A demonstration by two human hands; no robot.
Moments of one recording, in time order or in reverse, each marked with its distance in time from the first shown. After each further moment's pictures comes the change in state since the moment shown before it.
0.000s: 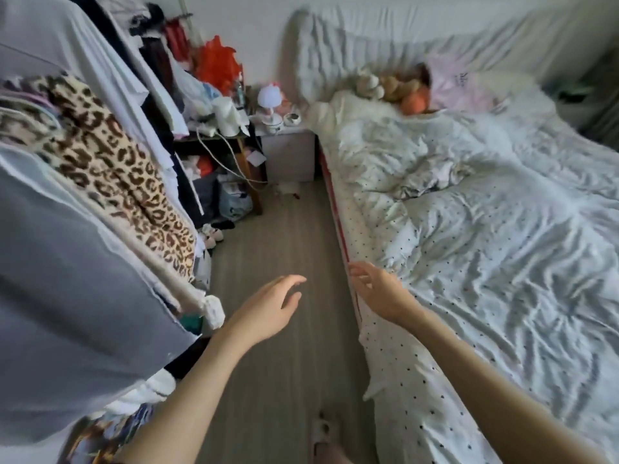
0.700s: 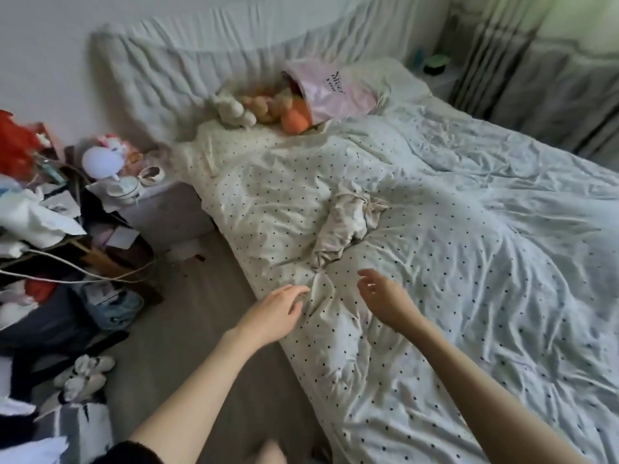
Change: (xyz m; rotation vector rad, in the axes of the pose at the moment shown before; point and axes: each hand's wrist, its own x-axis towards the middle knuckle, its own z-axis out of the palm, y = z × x) left_hand 0.465 0.100 0.031 0.150 -0.390 0.286; right_hand 0.273 0.194 -0.193 0.137 0.318 0.435
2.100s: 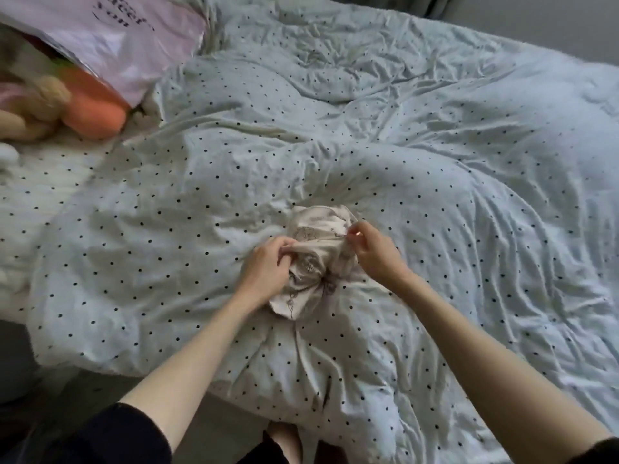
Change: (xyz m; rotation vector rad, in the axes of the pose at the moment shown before) left_hand 0.414 -0.014 -0.053 -0.105 -0.241 0.269; right_hand 0.286 0.047 -0.053 0.236 0.367 0.495
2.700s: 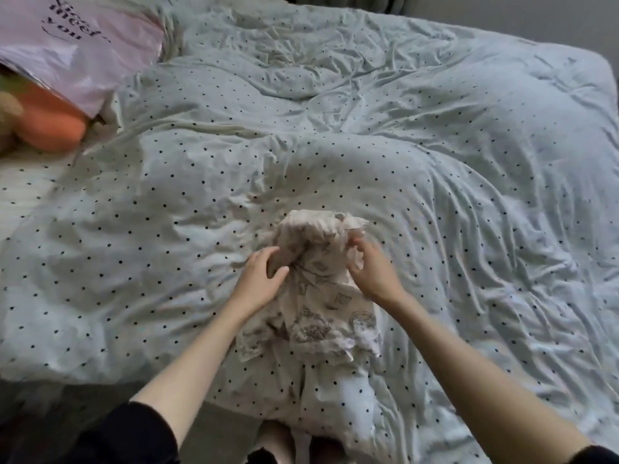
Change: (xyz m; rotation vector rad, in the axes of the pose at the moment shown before) left_hand -0.017 0.008 0.070 -0.008 -0.143 -0.122; right_hand -0.052 0.079 -0.012 -0.104 0.047 0.143
